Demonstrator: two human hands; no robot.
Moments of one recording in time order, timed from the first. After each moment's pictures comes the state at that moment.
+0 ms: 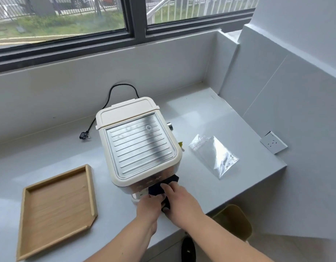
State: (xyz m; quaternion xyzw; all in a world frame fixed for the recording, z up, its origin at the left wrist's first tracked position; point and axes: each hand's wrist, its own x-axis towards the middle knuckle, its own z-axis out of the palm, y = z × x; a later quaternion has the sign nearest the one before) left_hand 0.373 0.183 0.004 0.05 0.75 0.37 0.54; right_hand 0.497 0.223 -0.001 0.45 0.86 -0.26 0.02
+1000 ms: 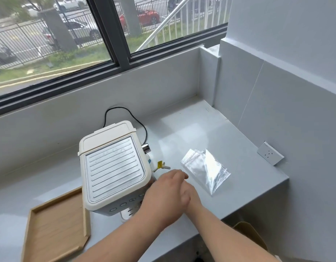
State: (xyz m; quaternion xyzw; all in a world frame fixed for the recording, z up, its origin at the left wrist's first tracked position) left_hand 0.457 0.261 0.137 0.66 0.71 0.12 0.19; right_hand 0.544 0.318 -0.008 0.53 0.70 -0.47 -0.14
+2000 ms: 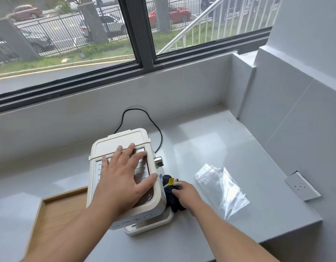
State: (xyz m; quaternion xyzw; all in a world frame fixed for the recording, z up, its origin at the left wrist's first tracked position) left_hand 0.329 0.281 0.170 0.55 0.82 0.11 0.07; right_hand 0.498 0.396 -0.023 0.51 0.59 -0.62 -0.08
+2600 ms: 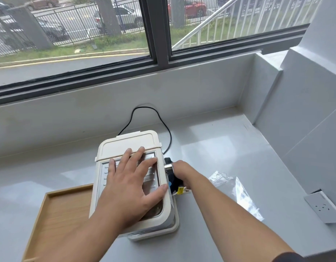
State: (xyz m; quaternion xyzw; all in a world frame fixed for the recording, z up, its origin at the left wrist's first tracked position) left_hand 0.325 0.282 0.163 0.55 0.82 0.11 0.08; right_hand 0.411 0.474 0.015 0.52 0.52 -0.68 0.01
